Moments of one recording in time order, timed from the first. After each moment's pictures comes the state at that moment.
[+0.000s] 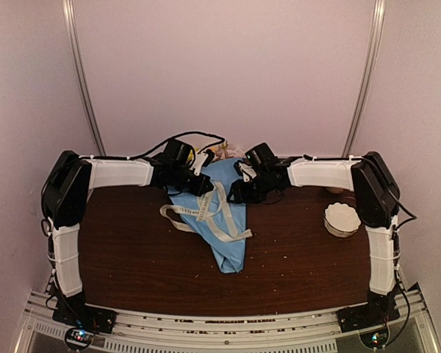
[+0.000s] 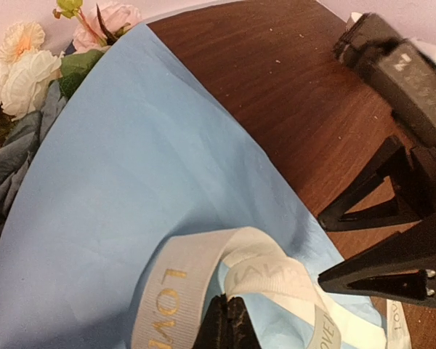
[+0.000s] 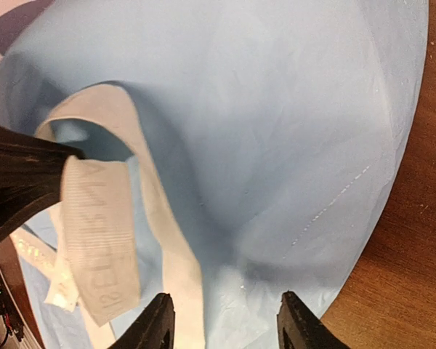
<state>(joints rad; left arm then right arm) -0.62 2.04 1.49 -0.16 0.27 -0.07 0.66 2.13 1.62 -0.38 -0.24 0.42</state>
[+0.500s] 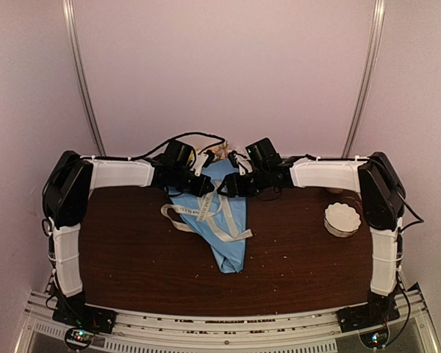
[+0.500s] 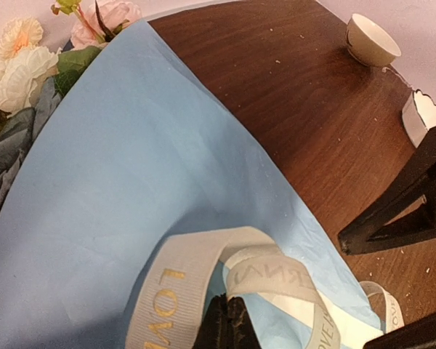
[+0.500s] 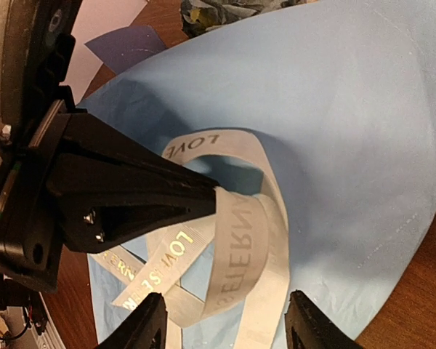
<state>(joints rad) -0.62 2.05 1.49 -0.15 0.27 -0.09 0.68 2.03 1.53 -0.21 -0.32 0.41</state>
